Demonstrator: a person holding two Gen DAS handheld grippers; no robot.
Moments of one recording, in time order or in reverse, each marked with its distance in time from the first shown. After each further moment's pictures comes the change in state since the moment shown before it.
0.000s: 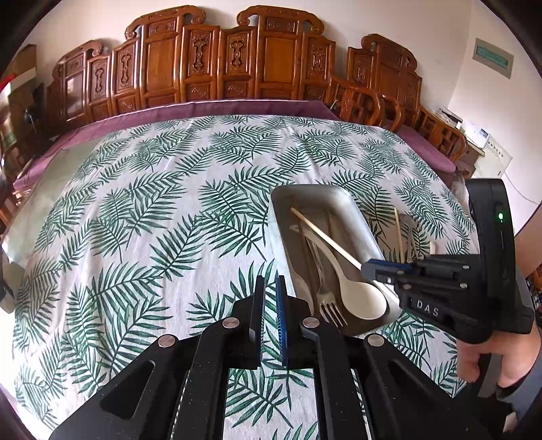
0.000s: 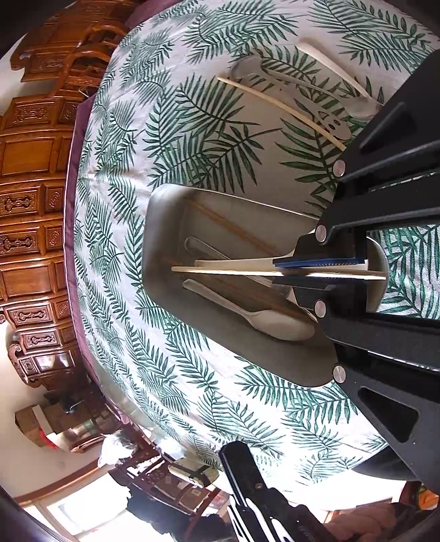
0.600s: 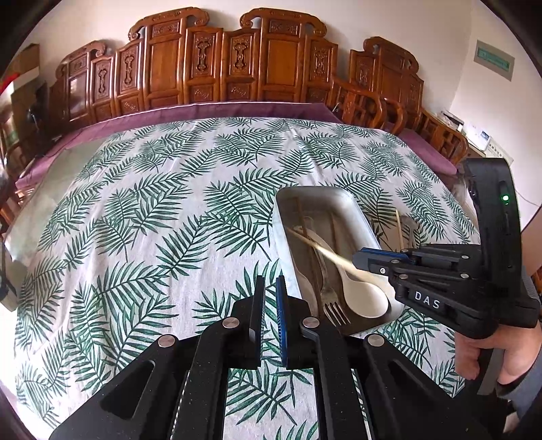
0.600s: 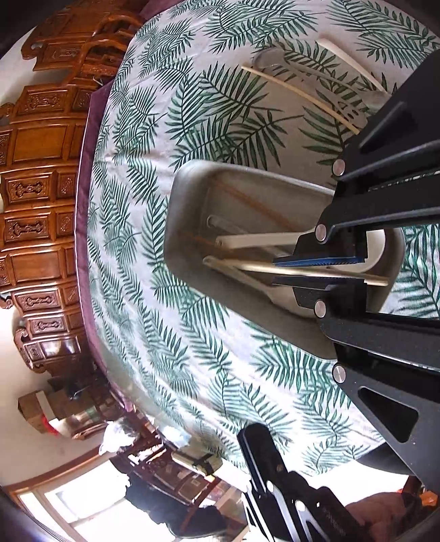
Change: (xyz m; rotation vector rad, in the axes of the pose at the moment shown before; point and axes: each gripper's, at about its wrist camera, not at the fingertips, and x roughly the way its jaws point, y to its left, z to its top) left arm -0.007 0.002 -0.002 -0.004 -0.010 0.007; right arm -0.006 0.018 0.013 -0.031 -0.037 0.052
